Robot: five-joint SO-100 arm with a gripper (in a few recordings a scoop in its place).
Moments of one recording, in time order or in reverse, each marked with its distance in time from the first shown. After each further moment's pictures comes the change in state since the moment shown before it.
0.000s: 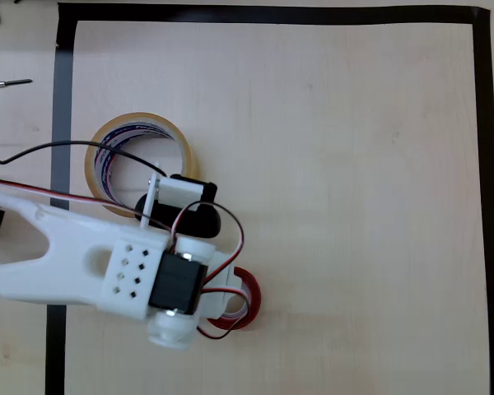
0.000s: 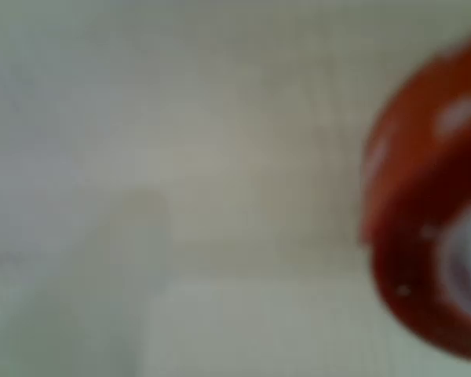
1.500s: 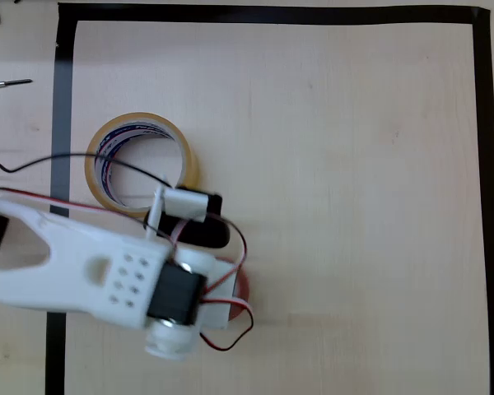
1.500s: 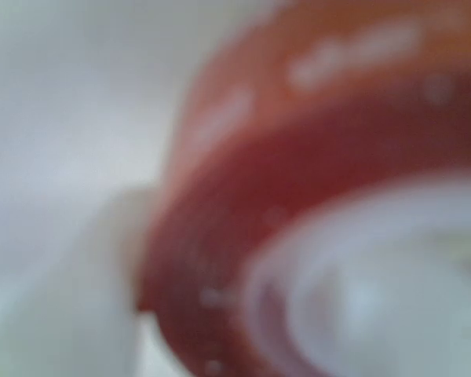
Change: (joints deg) arm 0.4 -0.1 -7.6 1.1 -1.5
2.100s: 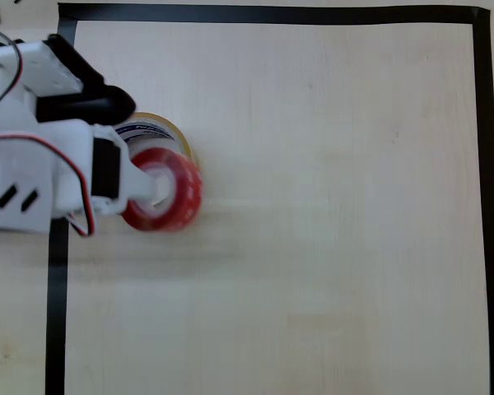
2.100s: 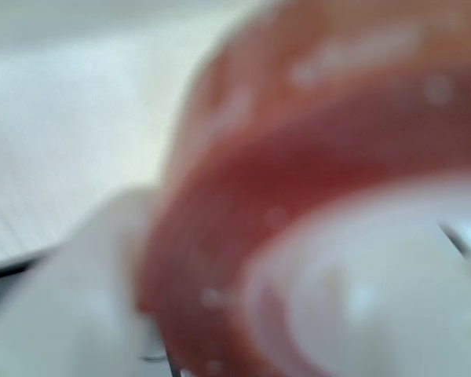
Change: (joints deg) arm -14.4 49.1 26.7 1.6 3.6
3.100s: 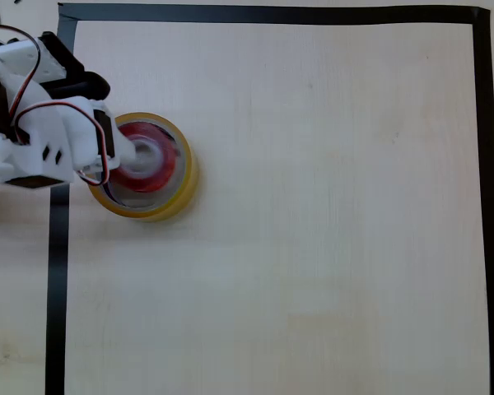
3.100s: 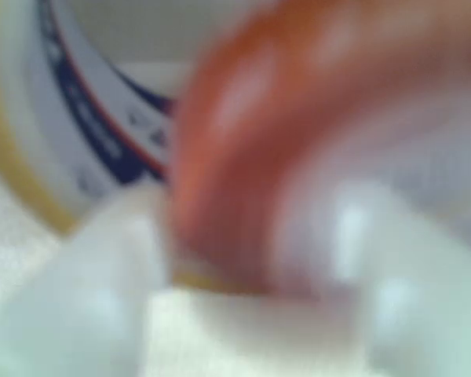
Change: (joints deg) arm -12.0 14.9 48.4 -24.4 3.6
